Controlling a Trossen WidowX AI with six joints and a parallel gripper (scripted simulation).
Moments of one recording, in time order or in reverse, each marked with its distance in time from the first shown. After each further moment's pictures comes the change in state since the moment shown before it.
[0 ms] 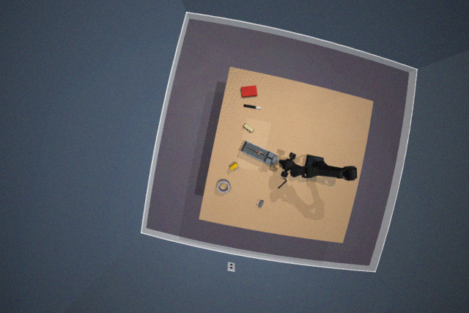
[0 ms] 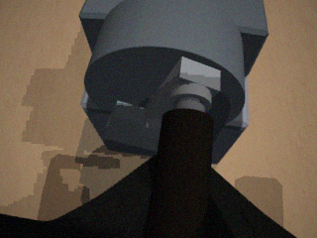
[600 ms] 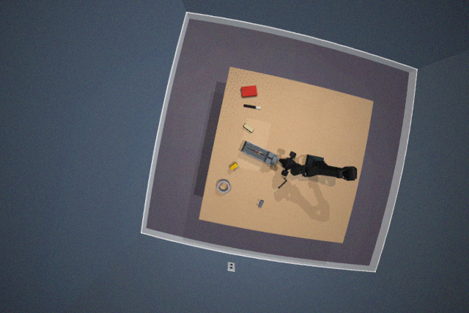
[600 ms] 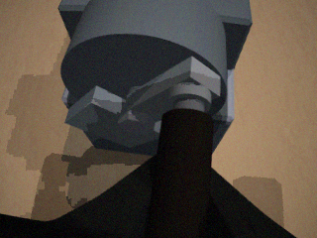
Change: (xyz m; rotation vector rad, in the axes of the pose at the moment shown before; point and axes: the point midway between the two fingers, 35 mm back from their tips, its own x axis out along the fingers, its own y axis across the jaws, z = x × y) arm 0.004 -0.009 -0.004 0.002 -0.006 -0.008
